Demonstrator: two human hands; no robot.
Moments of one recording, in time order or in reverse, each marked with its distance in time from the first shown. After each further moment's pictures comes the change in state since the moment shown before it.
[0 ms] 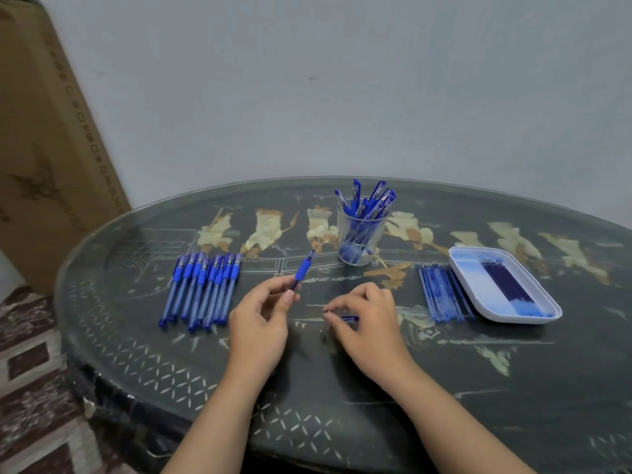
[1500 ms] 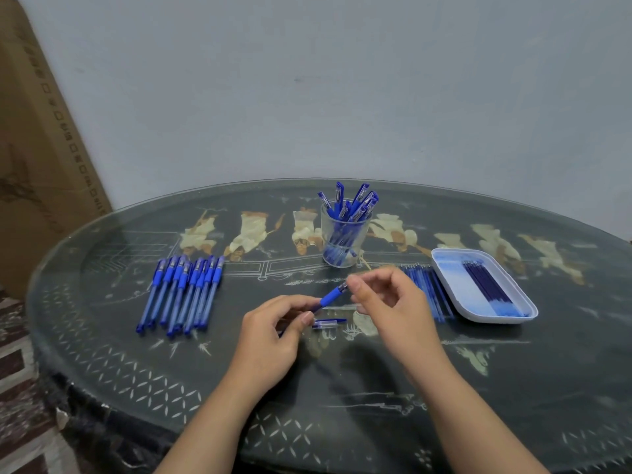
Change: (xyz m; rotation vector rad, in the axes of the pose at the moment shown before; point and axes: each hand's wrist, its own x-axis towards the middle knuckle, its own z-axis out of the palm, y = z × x) left_hand -0.010 0.009 0.015 0.195 -0.259 0.165; right_hand 0.004 -0.013 -0.064 0.640 0.075 0.327
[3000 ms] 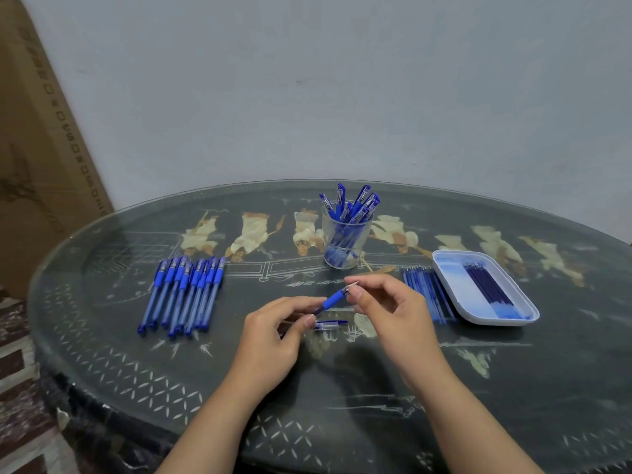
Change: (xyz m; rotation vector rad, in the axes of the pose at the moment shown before) left_hand 0.001 -0.001 0.000 0.018 -0.016 0.022; right_hand 0.000 0.005 0.001 -0.006 -0.056 -0.060
